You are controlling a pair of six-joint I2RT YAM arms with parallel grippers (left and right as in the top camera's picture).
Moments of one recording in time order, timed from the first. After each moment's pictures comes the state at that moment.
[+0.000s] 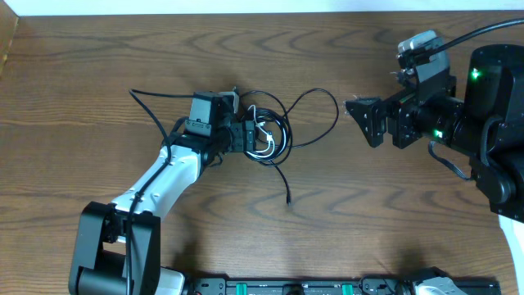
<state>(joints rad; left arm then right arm) -0.25 1.61 0.87 -0.23 0.25 -0.26 0.25 1.23 1.67 -1.07 -0.36 -0.03</state>
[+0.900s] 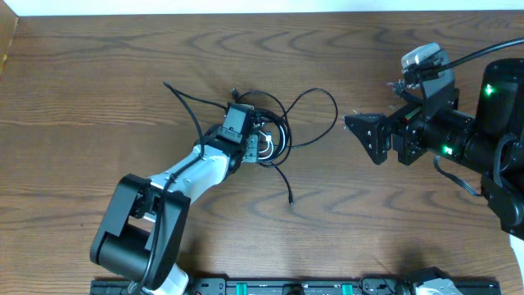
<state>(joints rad) -0.42 1.75 0.87 -0.21 -0.12 -0.29 0.25 1.17 1.67 -1.10 -0.45 -0.03</state>
